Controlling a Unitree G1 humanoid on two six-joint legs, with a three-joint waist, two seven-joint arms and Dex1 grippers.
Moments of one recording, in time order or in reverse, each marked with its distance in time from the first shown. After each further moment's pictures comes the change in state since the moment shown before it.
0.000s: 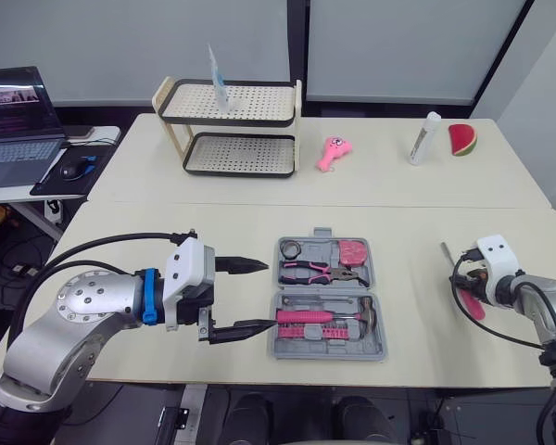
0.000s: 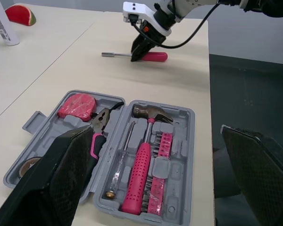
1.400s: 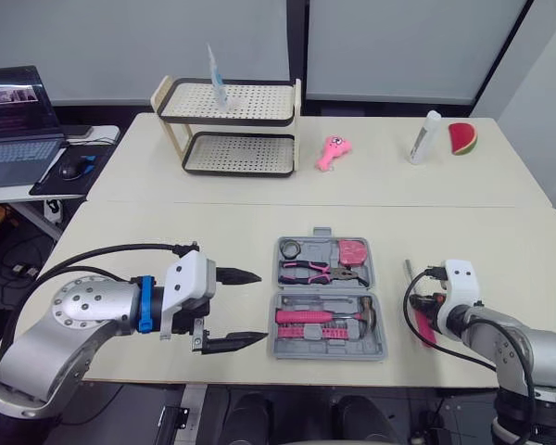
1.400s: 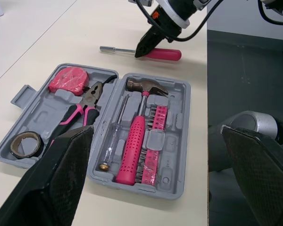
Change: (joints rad) left arm 0.052 0.049 -0.006 -0.004 0.066 -0.014 -0.037; right arm 0.211 0.457 -0.221 -0.735 0.176 0.615 -0.387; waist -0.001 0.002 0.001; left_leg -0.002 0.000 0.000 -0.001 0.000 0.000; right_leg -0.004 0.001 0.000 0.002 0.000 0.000
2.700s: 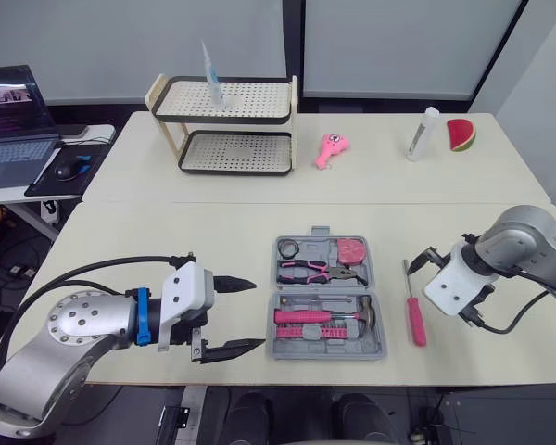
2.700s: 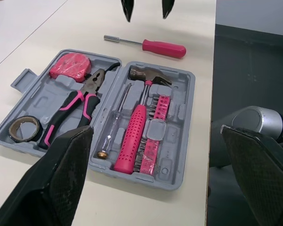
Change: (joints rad) left arm 0.096 -0.003 0.026 -0.043 0.023 -0.012 0.052; right arm -0.590 -0.811 0.901 0.607 -0.679 -1.965 1.221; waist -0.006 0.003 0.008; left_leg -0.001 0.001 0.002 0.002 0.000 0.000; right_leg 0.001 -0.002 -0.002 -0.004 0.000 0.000
